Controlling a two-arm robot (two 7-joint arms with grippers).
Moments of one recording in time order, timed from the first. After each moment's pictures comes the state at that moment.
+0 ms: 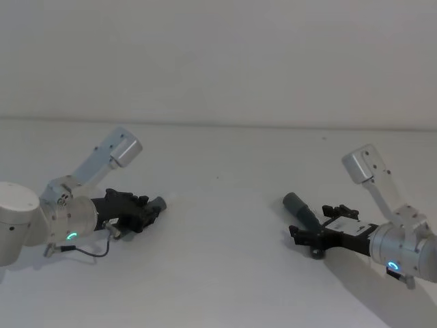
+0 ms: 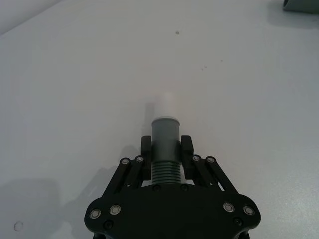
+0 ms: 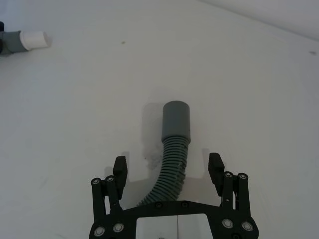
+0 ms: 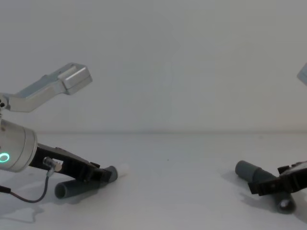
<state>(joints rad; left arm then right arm) -0.49 0.46 0.50 -1.41 -0.28 0.55 -0.48 0.33 0.49 -0.39 -1.50 0.30 0.56 0.40</state>
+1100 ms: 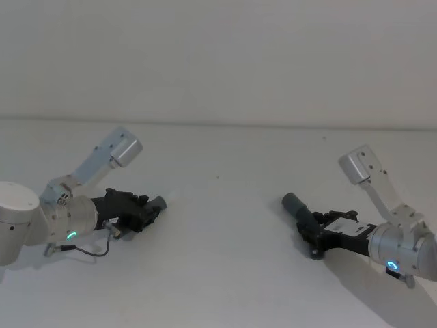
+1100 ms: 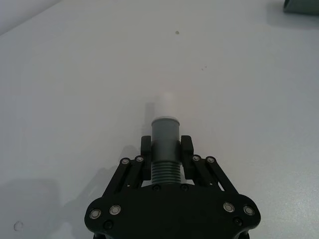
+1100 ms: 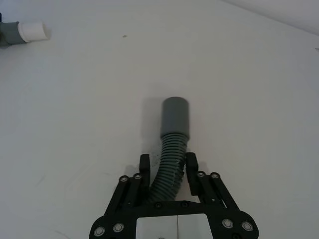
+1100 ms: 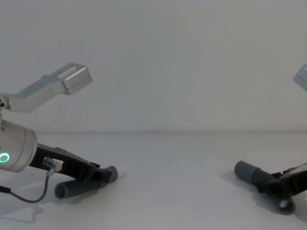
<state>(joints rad) -0.49 0.46 0.50 -1.41 -0.28 0.55 -0.48 0.34 0.49 -0.40 -1.50 0.29 0.57 0.41</state>
